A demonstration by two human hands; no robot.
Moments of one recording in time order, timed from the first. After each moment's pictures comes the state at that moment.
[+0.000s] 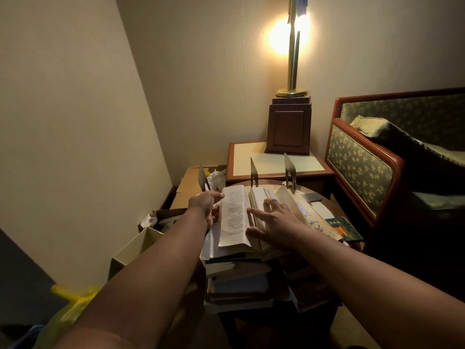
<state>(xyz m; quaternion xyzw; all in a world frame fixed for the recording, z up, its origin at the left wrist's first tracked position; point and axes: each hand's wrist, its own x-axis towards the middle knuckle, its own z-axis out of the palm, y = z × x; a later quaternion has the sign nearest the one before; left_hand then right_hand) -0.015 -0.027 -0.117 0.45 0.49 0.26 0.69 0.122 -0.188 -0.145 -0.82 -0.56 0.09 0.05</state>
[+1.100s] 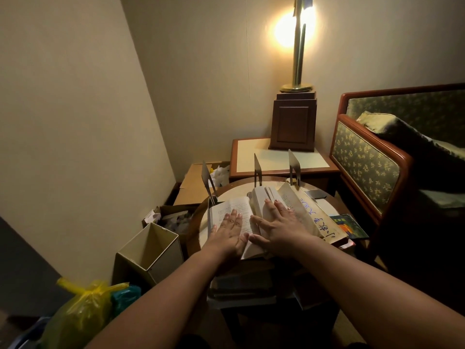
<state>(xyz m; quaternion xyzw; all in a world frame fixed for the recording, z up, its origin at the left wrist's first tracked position) -0.038 -0.074 -0.195 0.93 0.31 -0.05 0.16 0.113 -0.193 -0.161 -0.81 -0.58 0.08 -0.04</state>
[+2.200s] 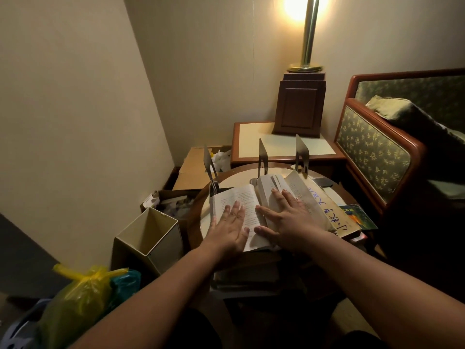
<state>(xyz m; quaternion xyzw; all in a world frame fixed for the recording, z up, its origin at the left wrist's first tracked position) -0.050 -0.073 -0.199 0.94 0.29 -0.04 0.19 0.114 -0.191 -0.166 -0.82 -0.57 0.07 -0.03</state>
